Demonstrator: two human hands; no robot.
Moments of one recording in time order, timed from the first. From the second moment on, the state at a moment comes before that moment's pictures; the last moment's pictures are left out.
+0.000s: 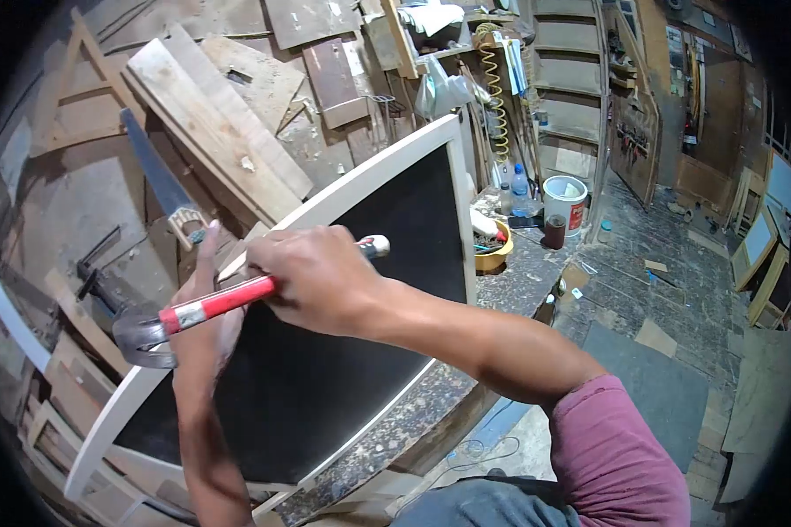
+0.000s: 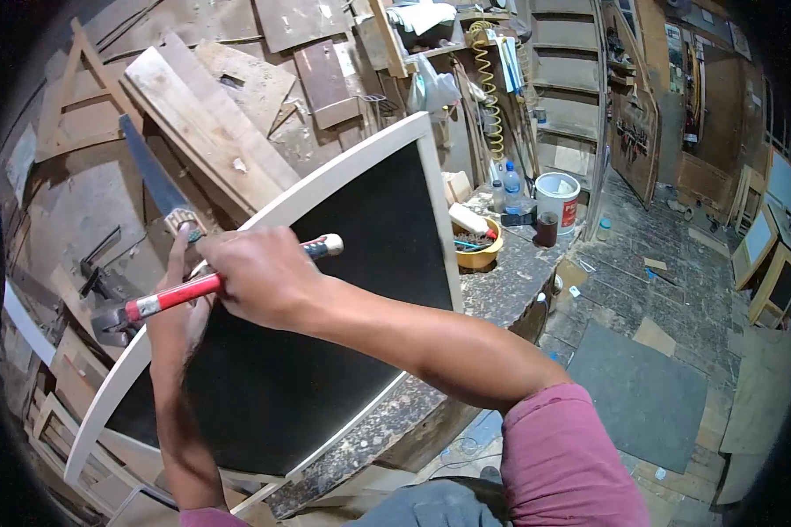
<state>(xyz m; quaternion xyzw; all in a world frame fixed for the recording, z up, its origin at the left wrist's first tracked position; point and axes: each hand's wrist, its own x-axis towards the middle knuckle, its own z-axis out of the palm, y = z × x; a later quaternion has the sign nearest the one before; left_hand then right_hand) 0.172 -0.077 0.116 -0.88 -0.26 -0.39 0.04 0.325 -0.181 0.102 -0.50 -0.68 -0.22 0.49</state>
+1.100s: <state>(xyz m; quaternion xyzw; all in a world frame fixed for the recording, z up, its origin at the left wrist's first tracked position) 0.431 -0.069 0.108 -0.80 -0.36 -0.42 0.24 0.800 -0.233 -0.389 -0.85 -0.38 0.22 0.30</state>
